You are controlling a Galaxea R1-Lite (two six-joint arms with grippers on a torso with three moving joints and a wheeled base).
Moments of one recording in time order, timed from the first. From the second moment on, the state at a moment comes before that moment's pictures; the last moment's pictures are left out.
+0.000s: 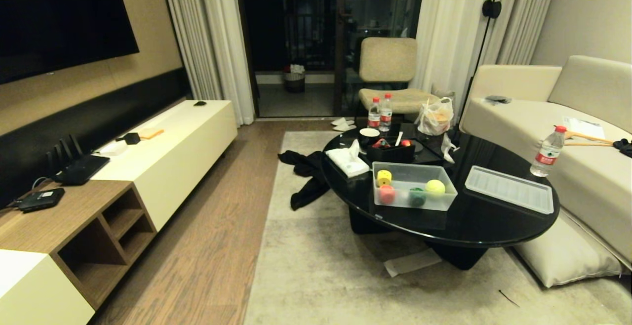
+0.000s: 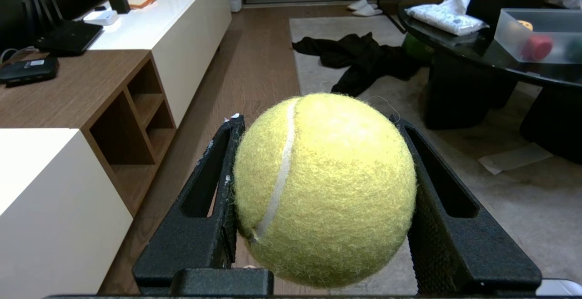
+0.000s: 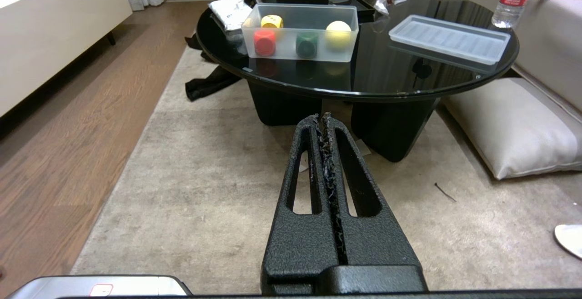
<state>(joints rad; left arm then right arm) -0.01 0.00 0.00 -0.01 0.00 -0.01 0.00 0.00 0.00 0.00 -0.01 0.02</state>
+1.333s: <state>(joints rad) -0.01 0.00 0.00 -0.01 0.00 -0.01 0.00 0.00 0.00 0.00 -0.01 0.02</state>
